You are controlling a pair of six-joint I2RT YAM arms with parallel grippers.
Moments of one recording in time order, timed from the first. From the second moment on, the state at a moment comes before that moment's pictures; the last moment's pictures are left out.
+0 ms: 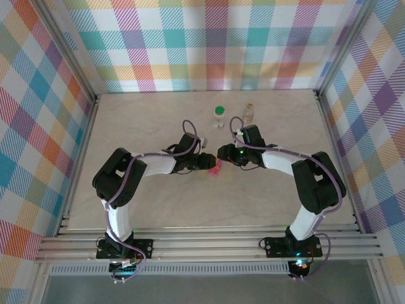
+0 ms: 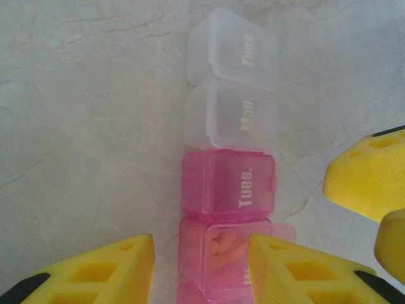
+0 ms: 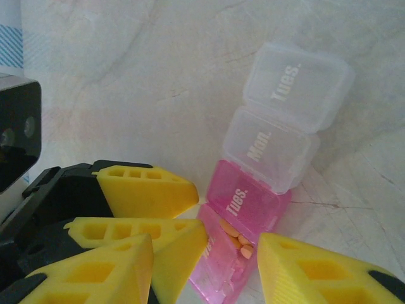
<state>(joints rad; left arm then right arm) -0.62 1.89 1.02 0.04 0.32 -0.60 0.44 1.72 0.92 -0.05 -0.51 0.66</state>
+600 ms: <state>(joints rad) -0.62 1.91 1.02 0.06 0.32 -0.63 0.44 1.82 0.91 -0.03 -0.54 0.67</state>
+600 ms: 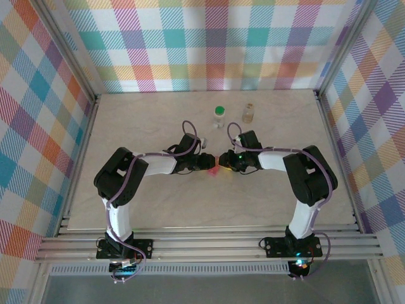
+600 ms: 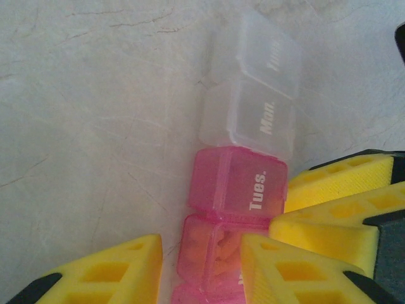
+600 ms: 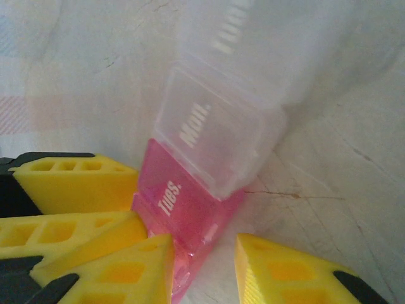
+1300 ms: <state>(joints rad) -0.57 1.95 1.19 -0.07 0.26 -0.55 0.48 1.67 0.78 0.09 -0.45 0.81</state>
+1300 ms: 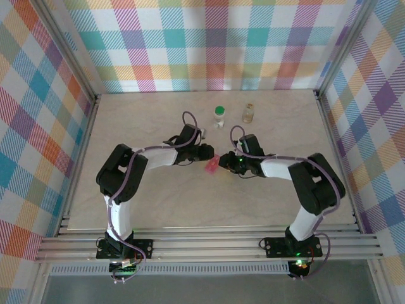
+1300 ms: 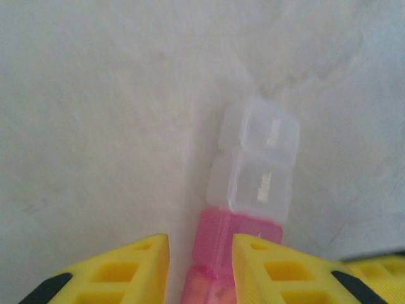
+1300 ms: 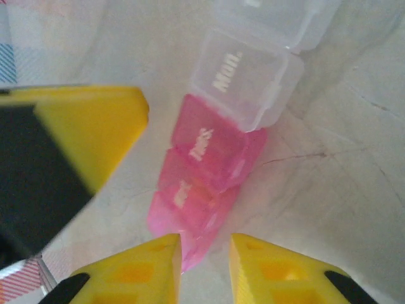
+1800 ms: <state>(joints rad) -0.55 1.07 0.75 0.05 -0.30 -0.36 0.46 1.08 0.73 -0.10 0.10 0.40</state>
